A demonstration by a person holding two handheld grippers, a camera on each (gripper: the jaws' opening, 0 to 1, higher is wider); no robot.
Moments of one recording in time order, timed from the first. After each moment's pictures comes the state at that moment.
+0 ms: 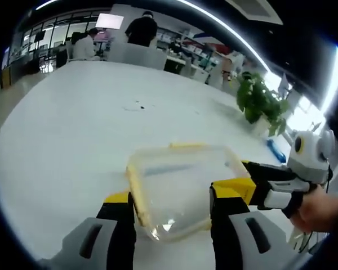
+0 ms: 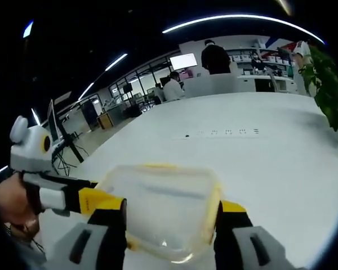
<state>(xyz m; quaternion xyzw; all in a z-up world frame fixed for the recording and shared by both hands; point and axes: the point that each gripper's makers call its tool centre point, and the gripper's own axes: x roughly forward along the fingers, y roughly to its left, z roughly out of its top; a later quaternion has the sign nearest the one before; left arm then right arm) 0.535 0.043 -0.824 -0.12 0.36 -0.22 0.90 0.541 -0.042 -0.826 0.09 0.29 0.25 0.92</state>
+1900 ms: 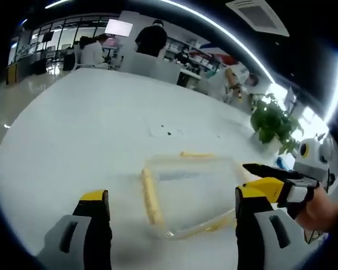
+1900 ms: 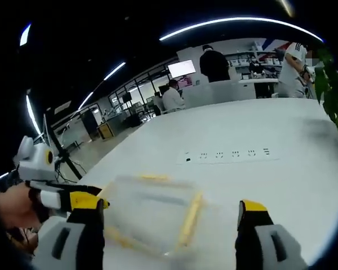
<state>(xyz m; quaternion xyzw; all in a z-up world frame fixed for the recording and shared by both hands) 0.595 0.093 -0.813 -0.13 0.33 -0.20 0.91 0.598 -0.034 -0.802 0.10 0.26 0.25 0.93</state>
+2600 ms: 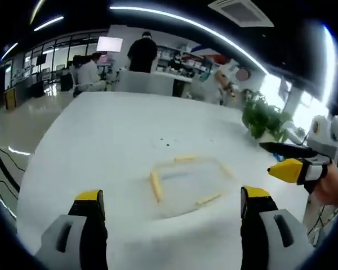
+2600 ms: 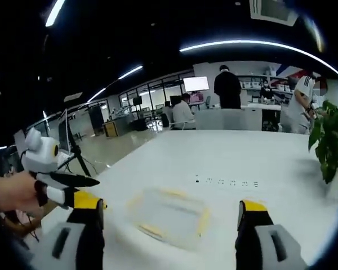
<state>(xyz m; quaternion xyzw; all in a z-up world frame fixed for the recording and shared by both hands) 0.530 0.124 -0.728 -0.05 0.28 -0.21 0.93 0.530 -0.037 -0.692 0.04 0.20 0.27 0.94</state>
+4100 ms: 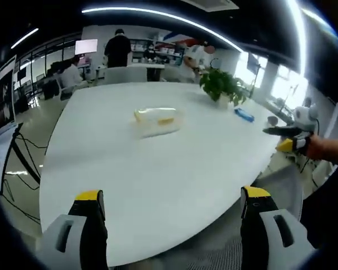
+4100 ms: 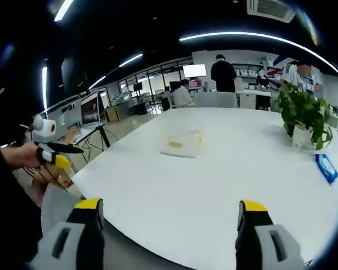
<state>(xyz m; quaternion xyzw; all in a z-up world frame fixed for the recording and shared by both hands) 0.272 0.187 -0.725 -0.01 0.32 -0.28 0.91 0.244 -0.108 -0.732 0.02 0.29 0.26 0.92</state>
